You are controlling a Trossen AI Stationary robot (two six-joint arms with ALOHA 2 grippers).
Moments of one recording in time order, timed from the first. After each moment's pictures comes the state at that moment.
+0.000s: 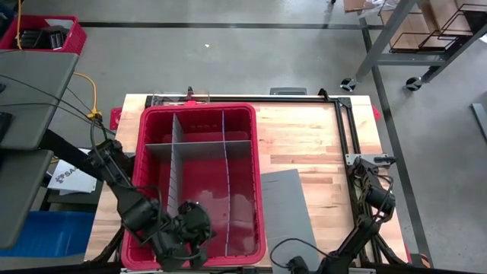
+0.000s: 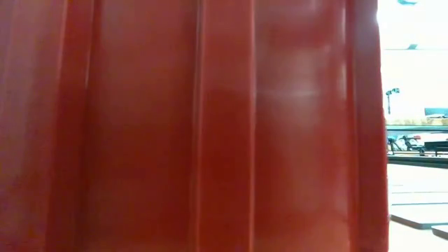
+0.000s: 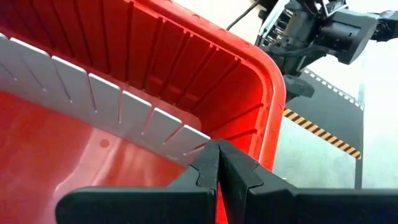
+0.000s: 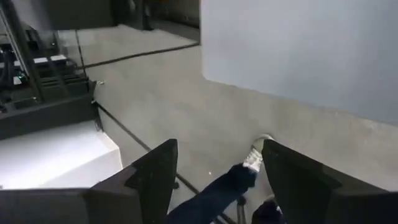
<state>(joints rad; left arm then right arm) -0.81 1.77 1.89 -1.09 -0.52 -1.17 1.04 2.26 1.51 -0.18 0.45 2.27</state>
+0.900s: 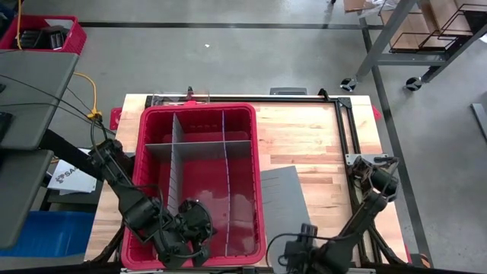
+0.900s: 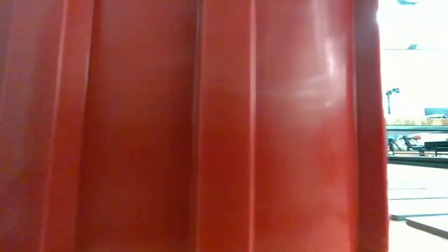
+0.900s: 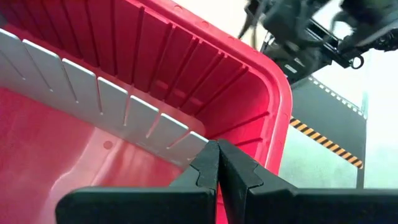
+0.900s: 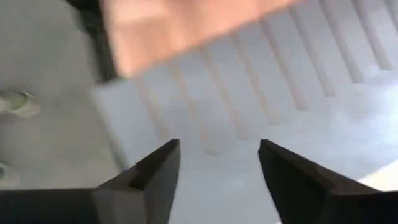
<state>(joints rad) -0.80 1.77 1.89 -1.10 -0.54 -1.20 0.93 2.07 1.72 -1.11 0.34 1.13</state>
